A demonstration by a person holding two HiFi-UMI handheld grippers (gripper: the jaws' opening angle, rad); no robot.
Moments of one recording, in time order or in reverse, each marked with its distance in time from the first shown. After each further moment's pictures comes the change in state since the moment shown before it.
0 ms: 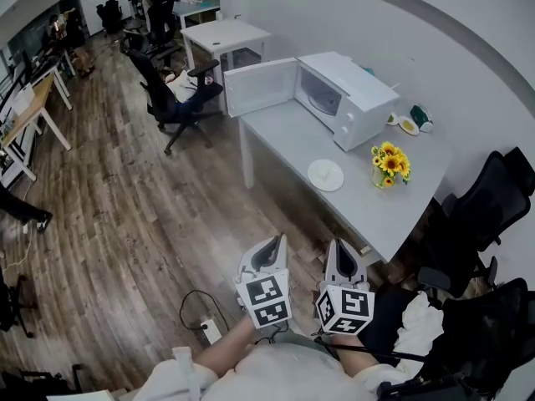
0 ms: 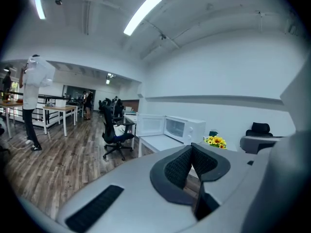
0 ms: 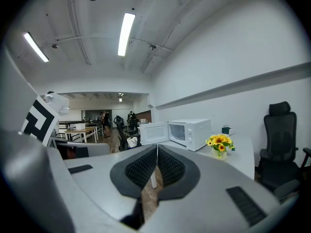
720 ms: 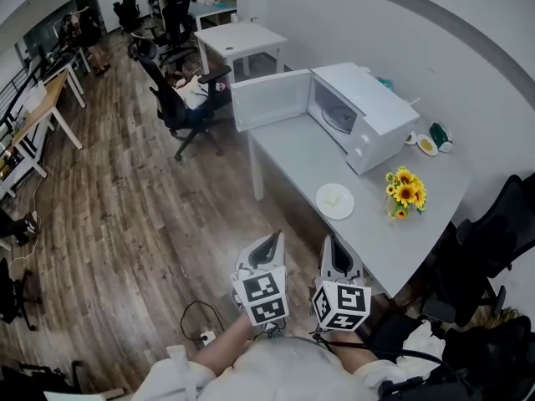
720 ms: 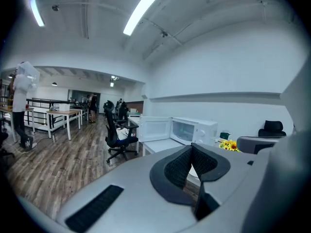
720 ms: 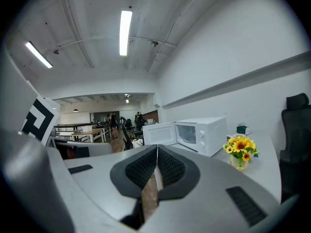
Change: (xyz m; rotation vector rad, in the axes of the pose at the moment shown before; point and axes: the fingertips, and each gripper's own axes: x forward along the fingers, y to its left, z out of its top) left arm 0.101 0.005 0.034 0.016 -0.006 0.074; right arm 0.121 -0.012 0.018 0.015 0.004 0.108
